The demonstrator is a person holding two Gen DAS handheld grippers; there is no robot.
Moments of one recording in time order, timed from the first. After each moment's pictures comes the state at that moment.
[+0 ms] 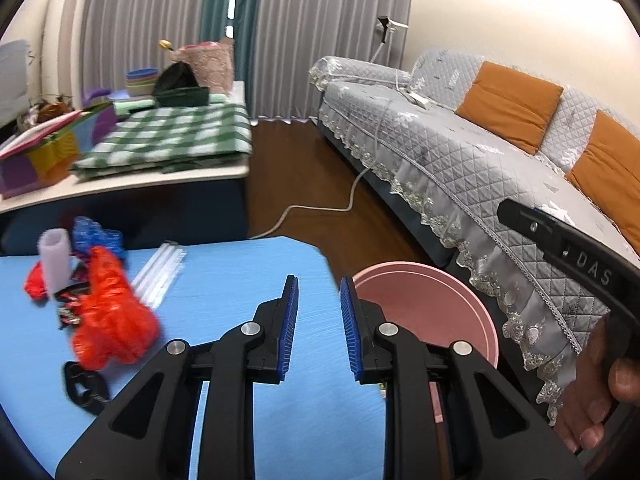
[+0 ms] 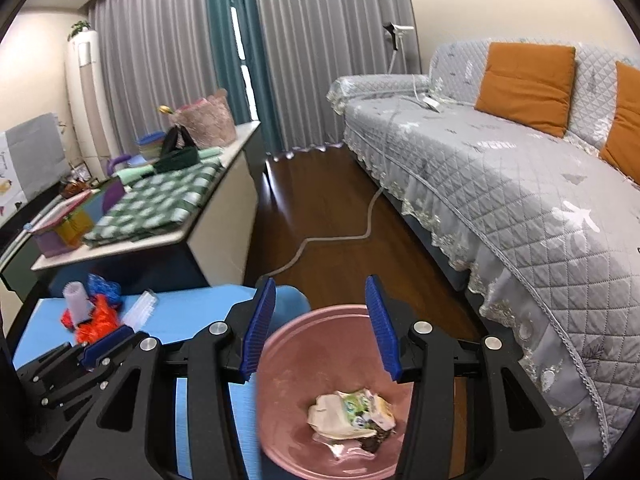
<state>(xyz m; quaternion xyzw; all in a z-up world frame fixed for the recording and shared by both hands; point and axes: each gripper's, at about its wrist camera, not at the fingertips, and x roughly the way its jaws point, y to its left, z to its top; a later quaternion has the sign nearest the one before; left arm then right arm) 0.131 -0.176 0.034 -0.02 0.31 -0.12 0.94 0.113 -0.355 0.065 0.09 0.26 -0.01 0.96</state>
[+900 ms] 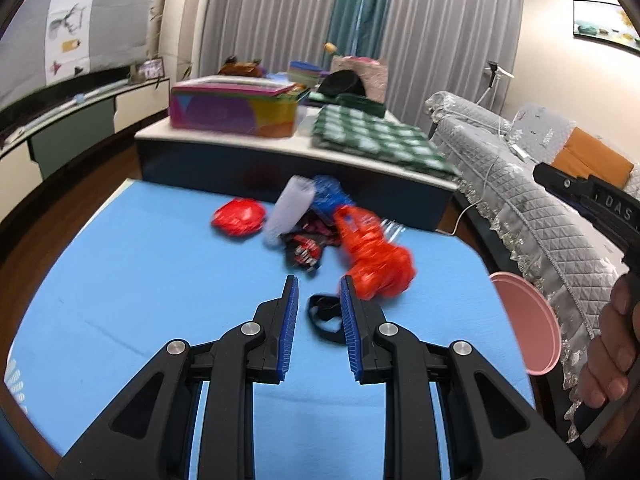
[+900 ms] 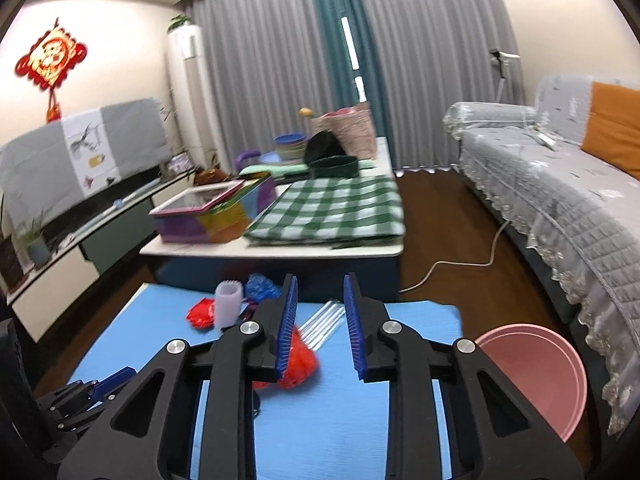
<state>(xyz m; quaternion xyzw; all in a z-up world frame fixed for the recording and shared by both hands) 0.029 0.050 0.033 -0.10 0.31 0.04 0.95 0.086 -0.159 0.105 0.06 0.22 0.16 0.96</state>
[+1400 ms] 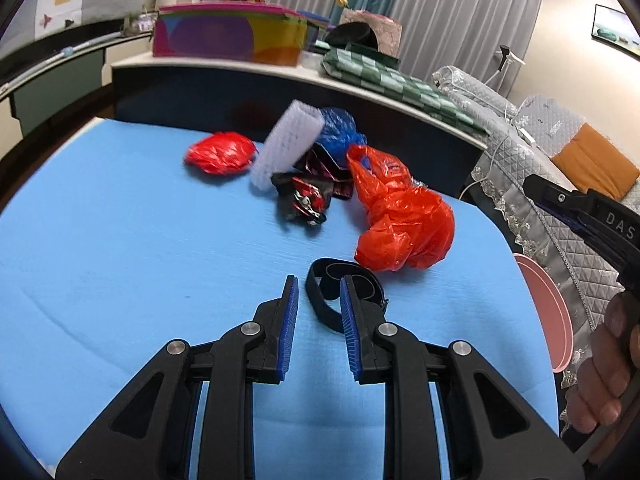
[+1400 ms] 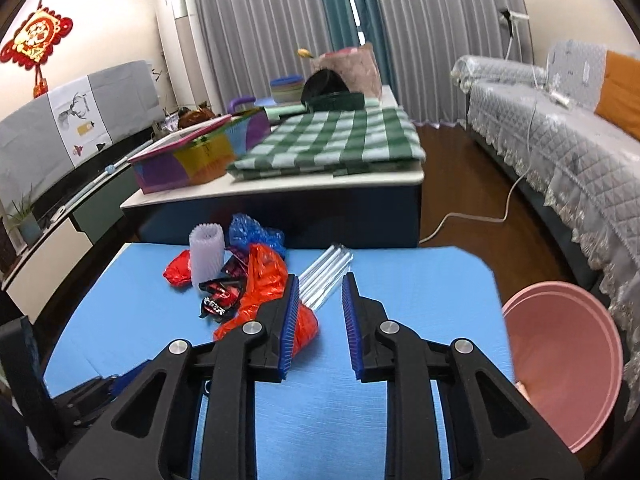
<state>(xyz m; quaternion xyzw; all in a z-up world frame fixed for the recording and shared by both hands) 0.083 0.052 -0.039 -0.15 0.36 0.02 0.92 0.133 -0.139 0.033 0.06 0.30 0.17 0.94</state>
